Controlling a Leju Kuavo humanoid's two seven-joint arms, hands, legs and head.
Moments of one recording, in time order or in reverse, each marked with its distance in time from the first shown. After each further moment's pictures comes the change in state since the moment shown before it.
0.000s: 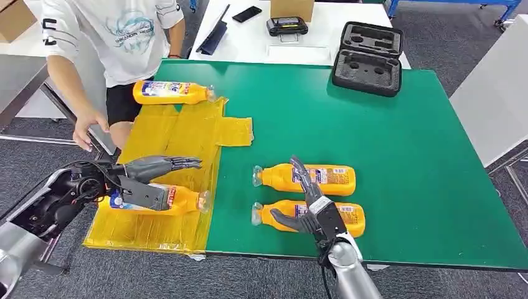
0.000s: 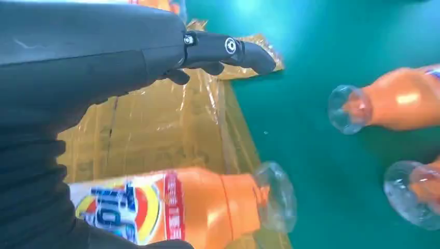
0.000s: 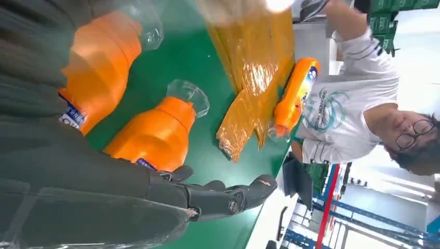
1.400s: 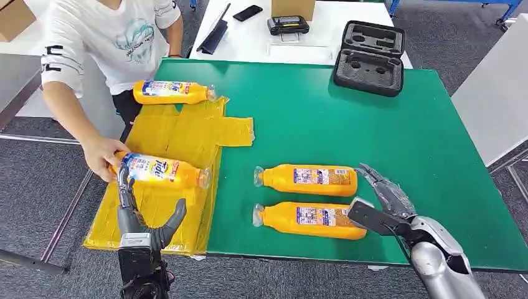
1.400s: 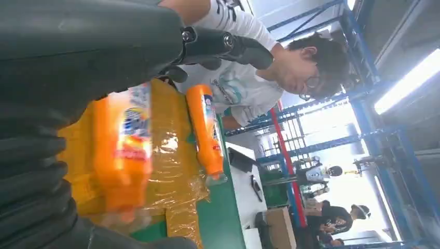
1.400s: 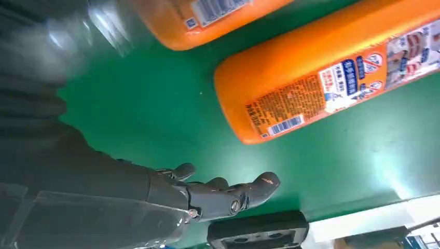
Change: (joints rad) left arm 0.787 -0.661 0.455 -0.373 0.253 1.201 -0.089; right arm 0.070 -0.509 -0.001 -0.366 0.428 0.078 0.463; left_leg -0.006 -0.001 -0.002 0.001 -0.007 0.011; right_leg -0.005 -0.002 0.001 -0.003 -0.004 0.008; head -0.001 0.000
